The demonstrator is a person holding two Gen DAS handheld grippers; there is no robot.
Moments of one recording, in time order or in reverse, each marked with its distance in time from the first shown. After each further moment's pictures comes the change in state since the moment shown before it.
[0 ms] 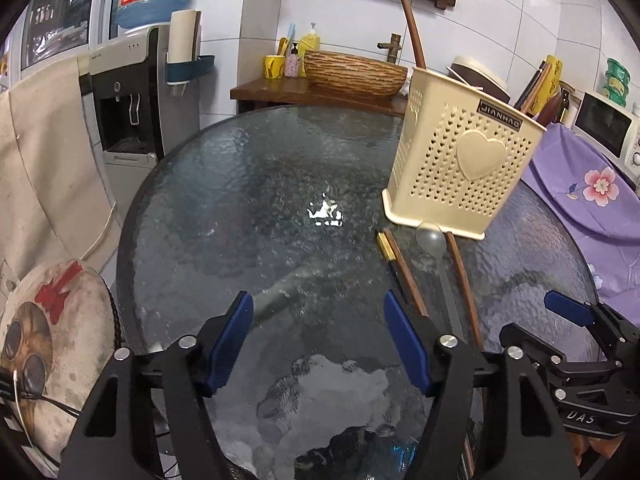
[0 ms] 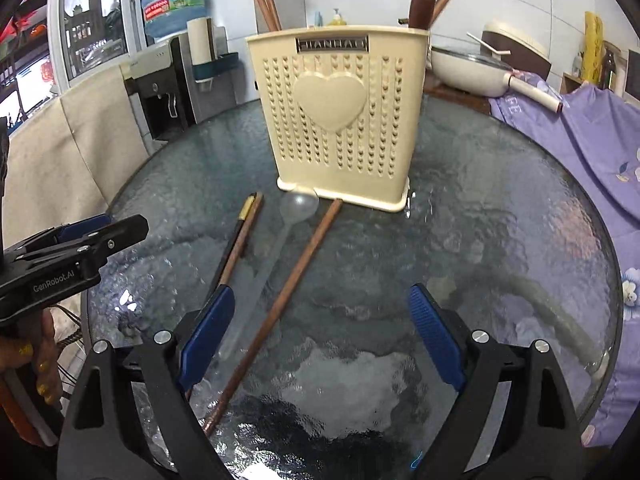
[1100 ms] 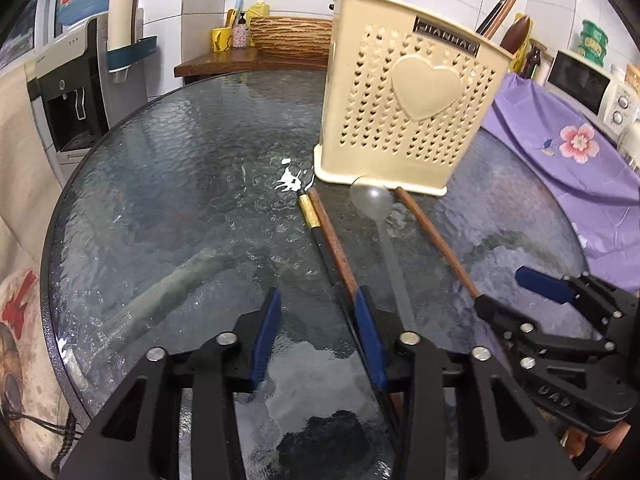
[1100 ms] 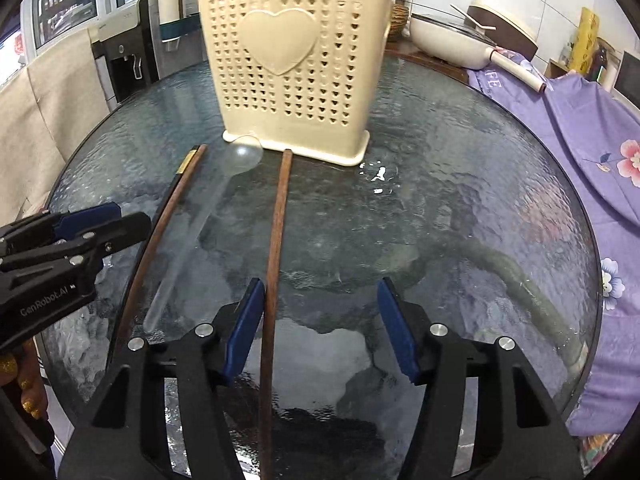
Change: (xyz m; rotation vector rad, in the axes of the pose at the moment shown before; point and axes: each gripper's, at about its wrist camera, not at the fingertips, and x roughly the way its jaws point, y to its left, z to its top) left arm 0.039 -0.046 -0.011 0.097 0.113 -0.099; right arm 0.020 -0.025 -0.003 -0.015 0.128 -0.120
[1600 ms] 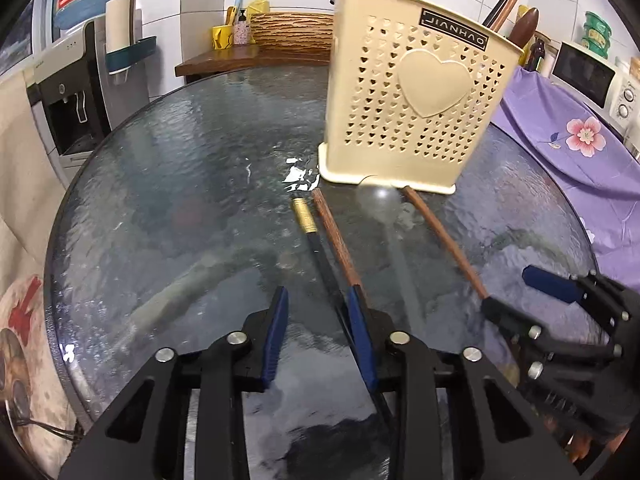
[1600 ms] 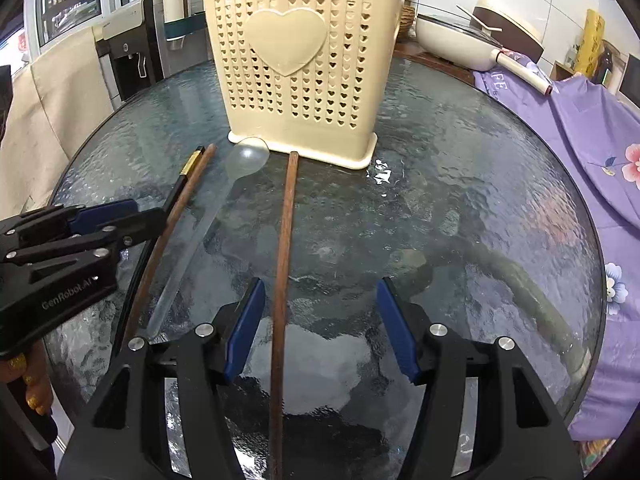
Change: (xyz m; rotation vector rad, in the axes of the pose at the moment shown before) left arm 0.005 -0.001 0.006 0.013 0.021 0.027; right arm 0.003 0.001 0.003 -0.003 0.003 0.012
